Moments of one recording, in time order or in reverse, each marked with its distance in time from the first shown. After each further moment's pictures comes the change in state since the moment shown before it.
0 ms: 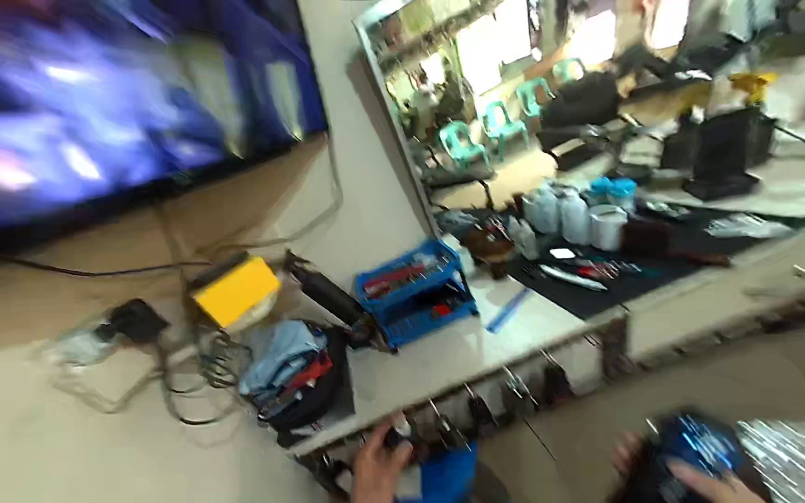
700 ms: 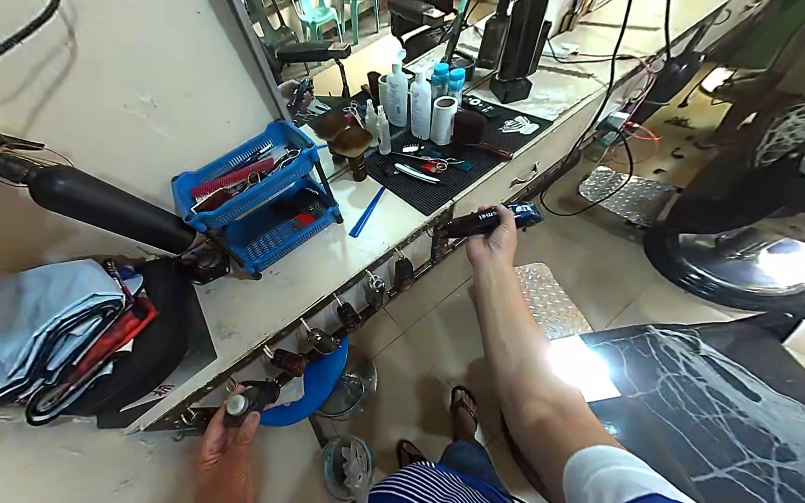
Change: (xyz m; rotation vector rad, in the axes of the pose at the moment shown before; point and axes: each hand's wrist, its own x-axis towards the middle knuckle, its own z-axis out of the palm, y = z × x) left_hand -0.029 -0.033 -0.037 -0.067 0.061 -0.070; right_hand 0.197 -0.036 -0.046 0.393 0.704 -0.547
